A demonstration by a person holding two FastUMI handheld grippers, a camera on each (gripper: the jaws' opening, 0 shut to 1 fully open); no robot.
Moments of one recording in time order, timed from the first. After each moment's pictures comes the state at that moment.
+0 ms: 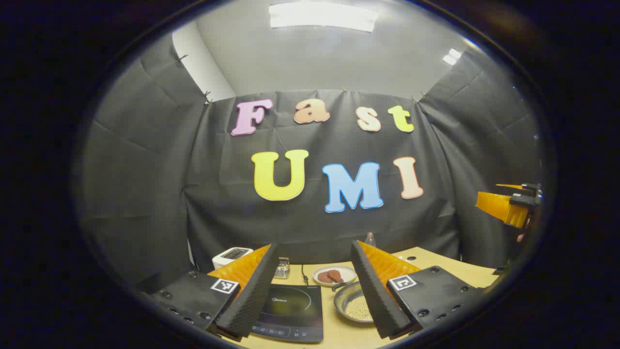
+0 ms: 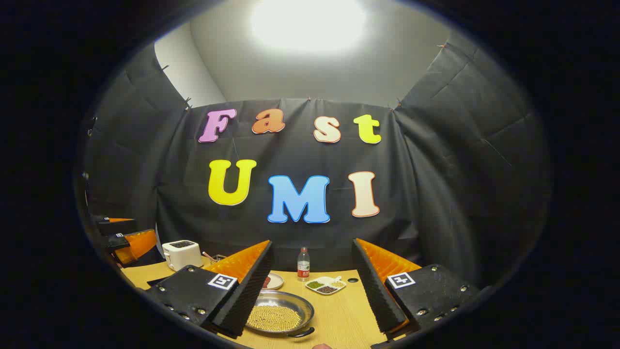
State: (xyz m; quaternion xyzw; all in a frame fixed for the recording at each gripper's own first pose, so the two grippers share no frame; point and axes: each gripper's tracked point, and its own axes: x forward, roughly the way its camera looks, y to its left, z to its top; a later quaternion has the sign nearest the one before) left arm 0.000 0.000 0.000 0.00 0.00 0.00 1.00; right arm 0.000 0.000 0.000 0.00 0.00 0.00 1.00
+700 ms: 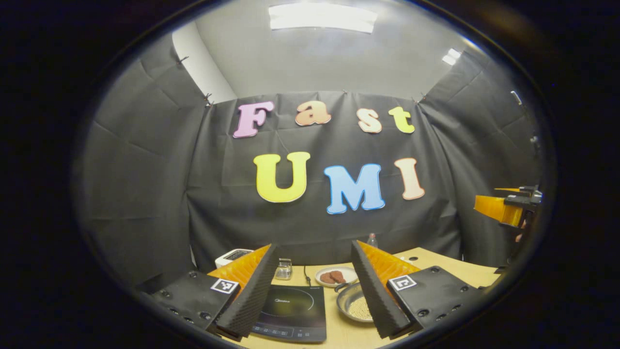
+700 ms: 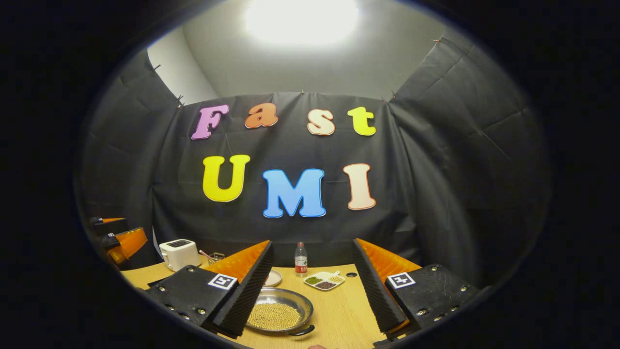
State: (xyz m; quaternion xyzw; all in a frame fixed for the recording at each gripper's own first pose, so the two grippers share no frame) left arm -0.006 0.007 0.003 0.01 -0.01 0.01 1.00; right arm 0.006 -0.009 -0.007 0.01 0.02 -0.02 1.00
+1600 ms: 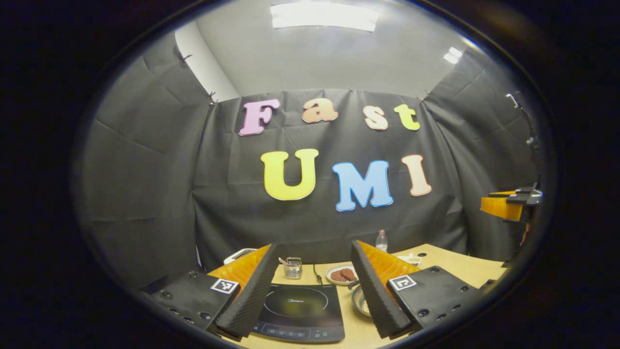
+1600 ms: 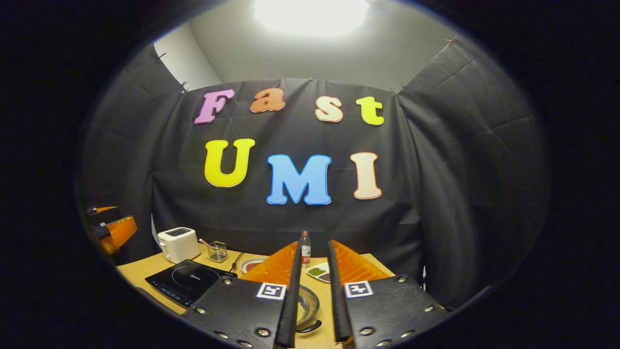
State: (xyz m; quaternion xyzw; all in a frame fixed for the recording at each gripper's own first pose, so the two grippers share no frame) left arm 0.000 0.051 -0.010 0.01 0.00 0.01 1.00; right arm 0.025 0.025 -0.027 -0.01 0.06 -0.01 1.00
